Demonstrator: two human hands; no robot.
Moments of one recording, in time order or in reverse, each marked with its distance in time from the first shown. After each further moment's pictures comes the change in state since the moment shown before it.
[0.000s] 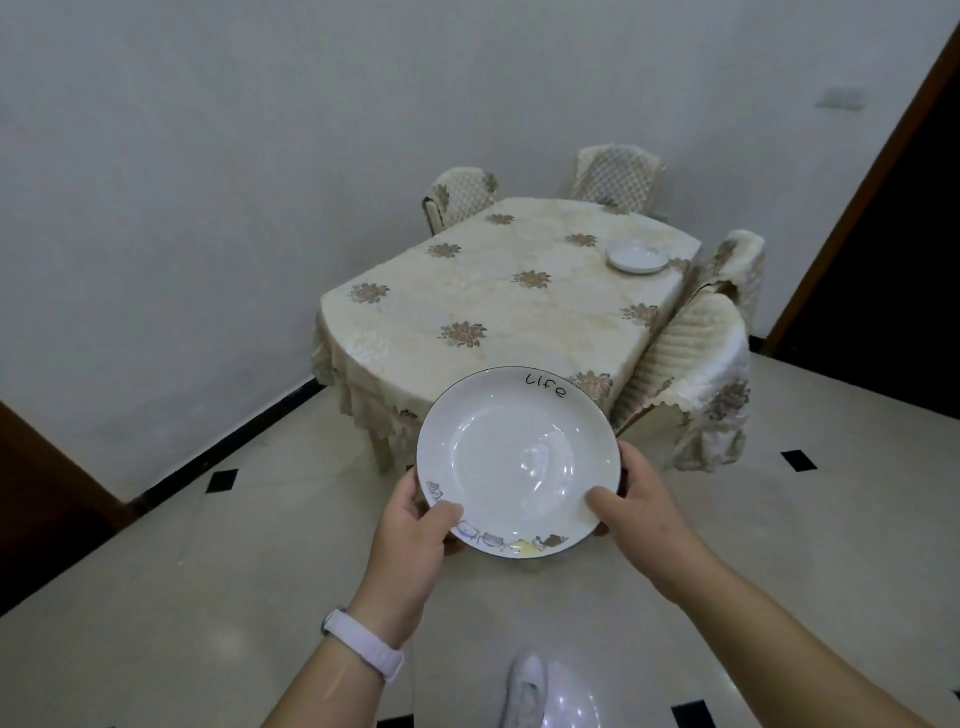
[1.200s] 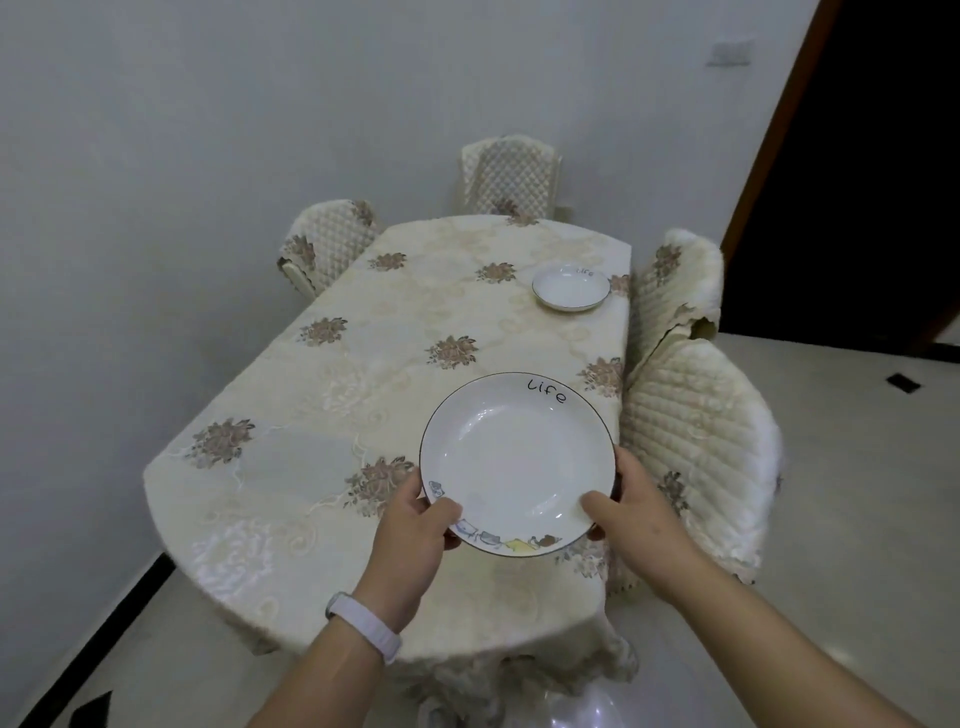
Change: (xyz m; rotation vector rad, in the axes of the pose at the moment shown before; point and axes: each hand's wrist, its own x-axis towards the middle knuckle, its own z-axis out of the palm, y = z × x) left_hand 0.433 0.055 0.124 0.267 -0.318 -0.071; right_hand 0.375 -0.008 -0.055 -0.004 0.283 0.150
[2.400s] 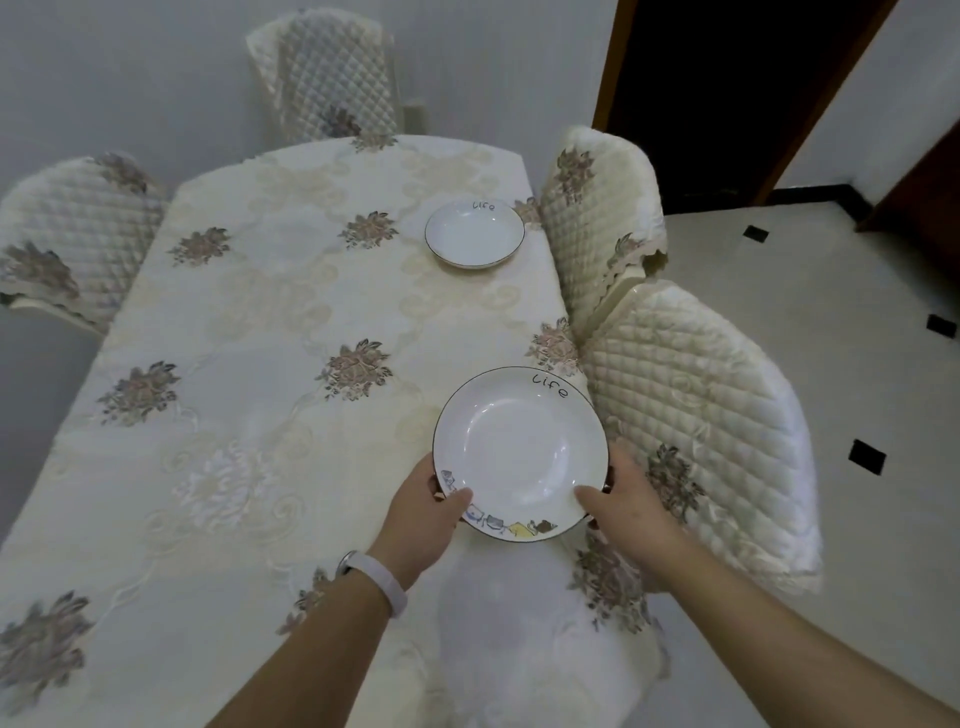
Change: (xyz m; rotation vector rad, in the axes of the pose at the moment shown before) left_hand 0.270 -0.030 0.023 0.371 -0.460 -0.111; right_hand 0.169 0.061 0.025 -0.022 0.307 0.348
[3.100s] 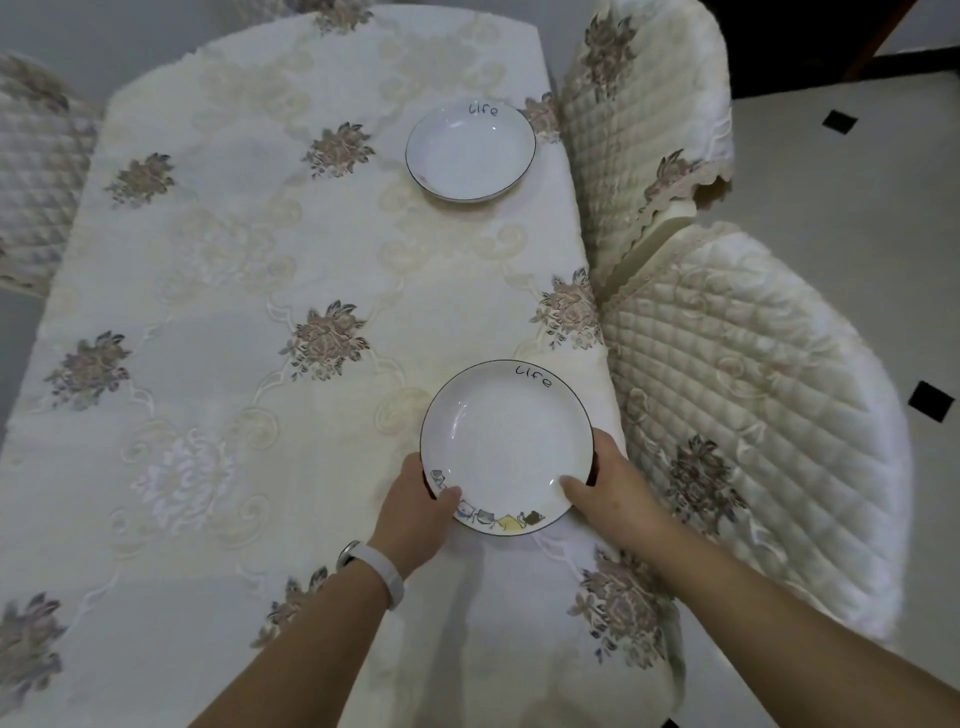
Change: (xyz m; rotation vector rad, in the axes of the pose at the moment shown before) left_hand 0.083 -0.045 0.026 0.337 0.088 -0.216; right_hand 0.099 0.044 0.010 -0.203 -0.165 0.063
